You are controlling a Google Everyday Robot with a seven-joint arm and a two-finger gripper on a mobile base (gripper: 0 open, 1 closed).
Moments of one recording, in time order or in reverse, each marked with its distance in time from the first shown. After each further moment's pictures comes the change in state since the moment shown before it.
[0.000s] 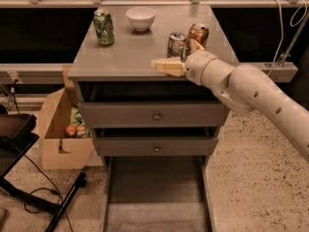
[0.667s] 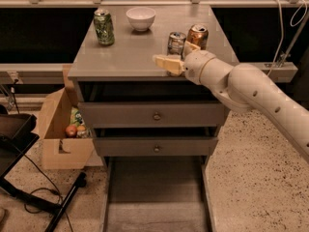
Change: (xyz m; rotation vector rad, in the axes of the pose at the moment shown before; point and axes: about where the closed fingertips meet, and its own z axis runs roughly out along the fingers) arm -0.001 0.003 0.002 -0.005 -0.001 0.000
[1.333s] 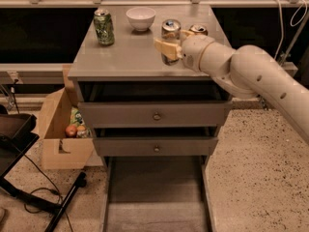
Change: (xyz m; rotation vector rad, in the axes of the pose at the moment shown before) arm -0.048 0.019 0.002 -0.058 -0.012 -0.036
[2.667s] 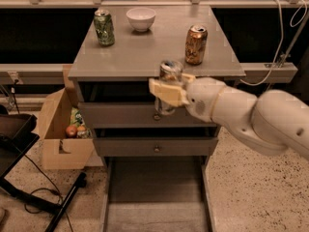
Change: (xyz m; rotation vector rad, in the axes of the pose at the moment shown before) arm 0.014 0.124 -0.102 -0.126 0.071 0.258
